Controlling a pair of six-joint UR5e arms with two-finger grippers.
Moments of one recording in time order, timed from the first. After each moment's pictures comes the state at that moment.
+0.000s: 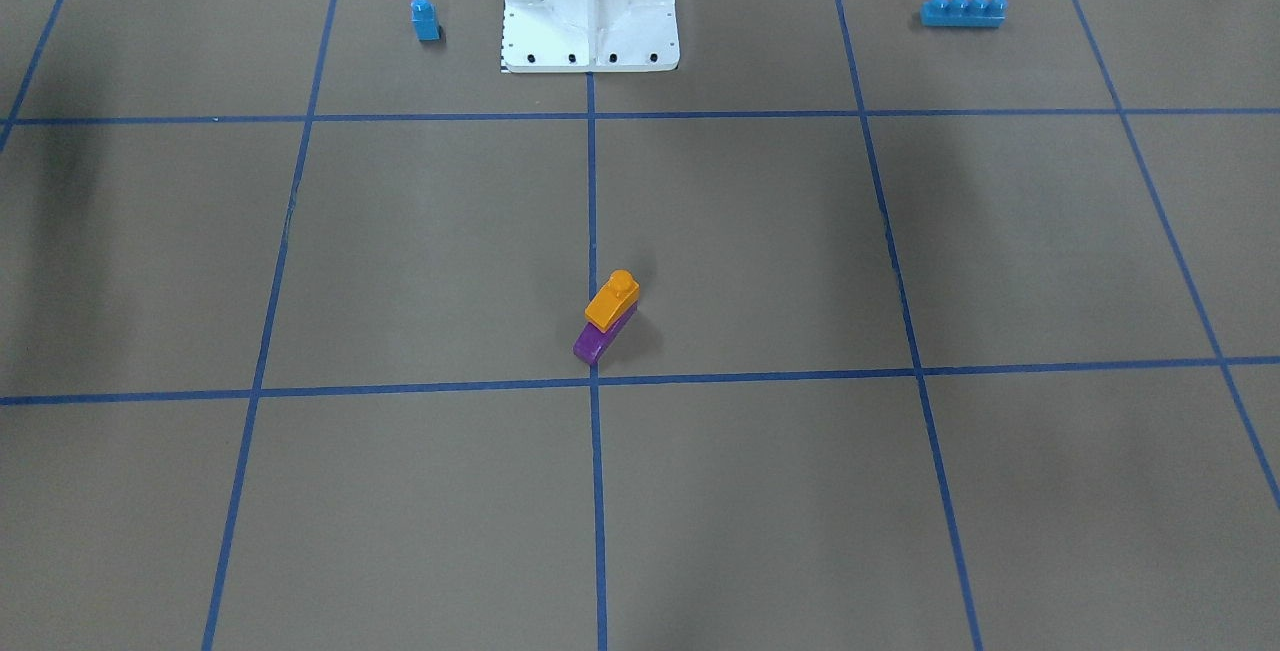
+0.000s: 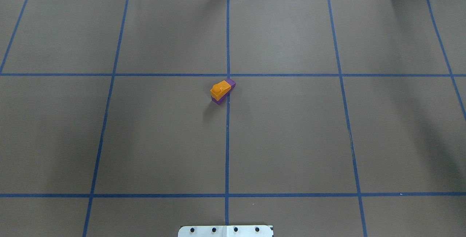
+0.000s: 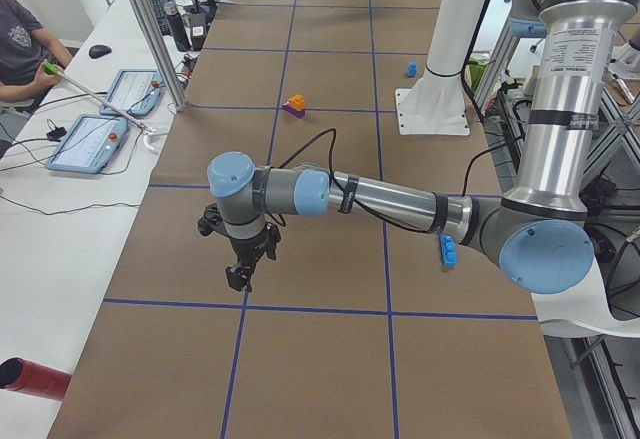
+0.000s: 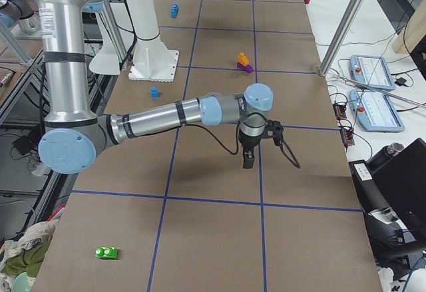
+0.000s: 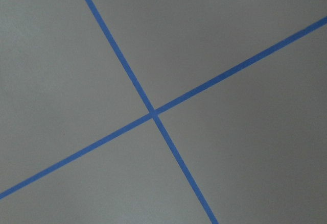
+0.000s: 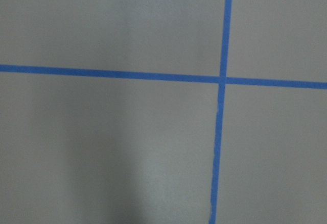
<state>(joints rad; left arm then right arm) -1.53 -1.66 -1.64 -1.43 -2.23 0.42 1.44 -1.65 1.76 -1.61 2.28 0.12</state>
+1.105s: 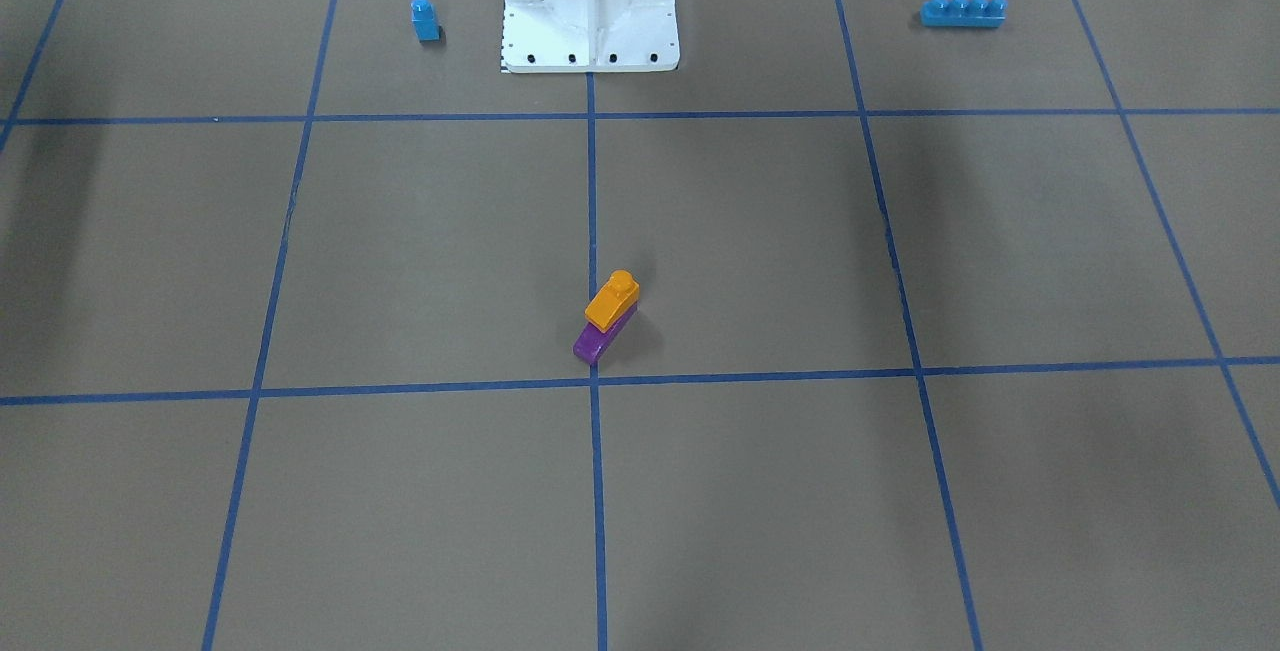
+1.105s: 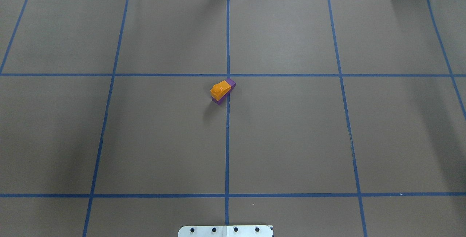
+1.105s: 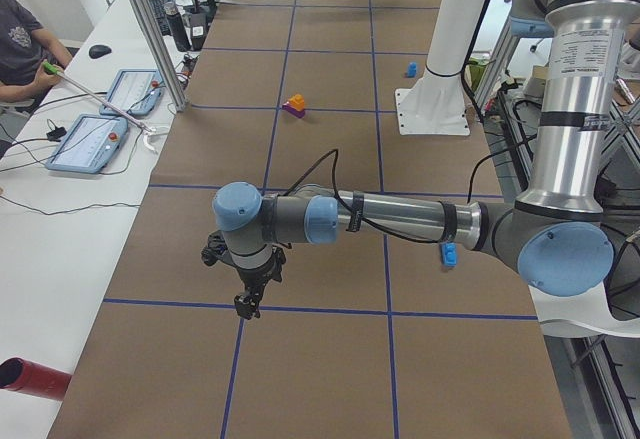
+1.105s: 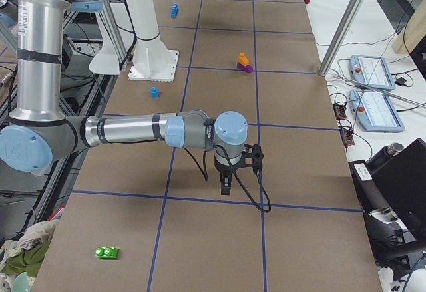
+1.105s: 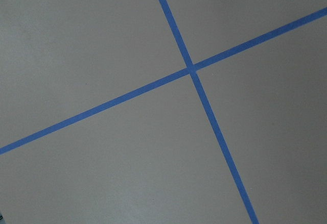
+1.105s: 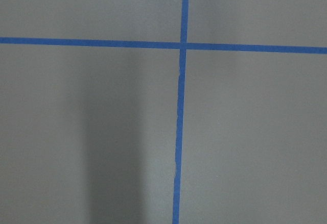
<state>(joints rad) -1.56 -1.63 -1.60 -1.45 -2.24 0.41 1.59 -1.70 1.83 -1.72 2.36 -0.05</state>
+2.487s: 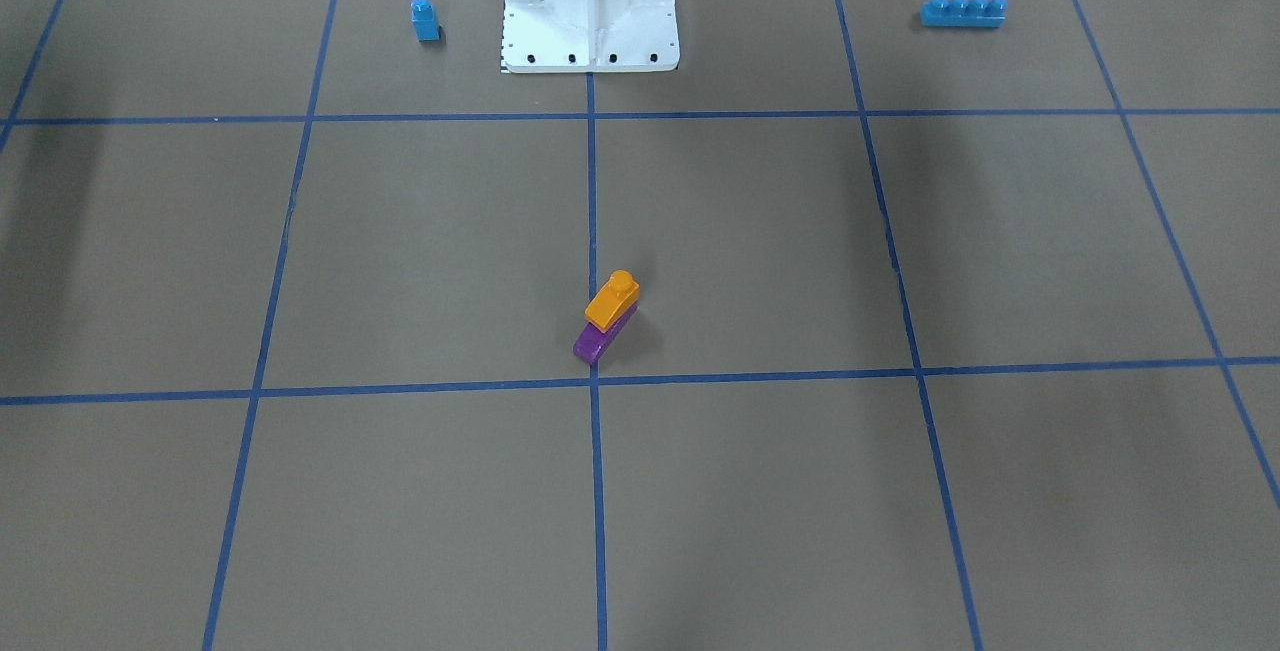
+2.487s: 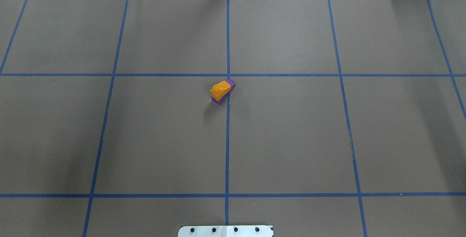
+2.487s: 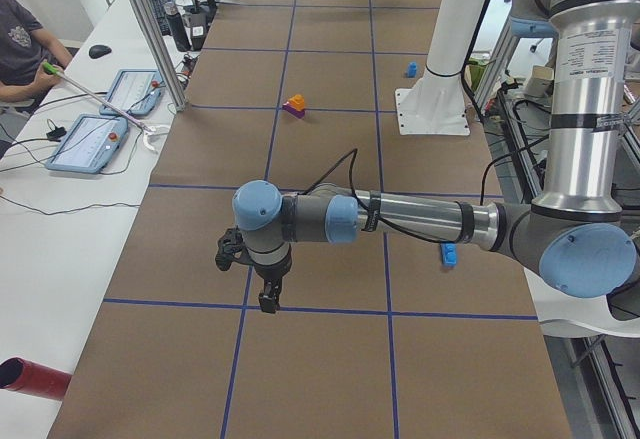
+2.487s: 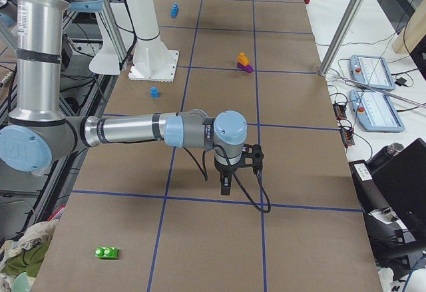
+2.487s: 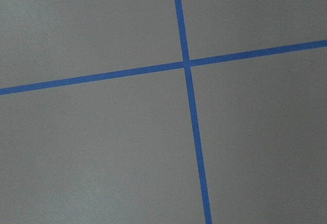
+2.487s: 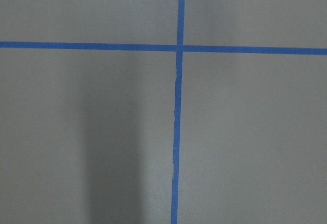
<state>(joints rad) -1.56 -1.56 -1.68 -1.46 -2.31 0.14 1.60 -1.69 1.82 -1.72 2.36 -0.04</state>
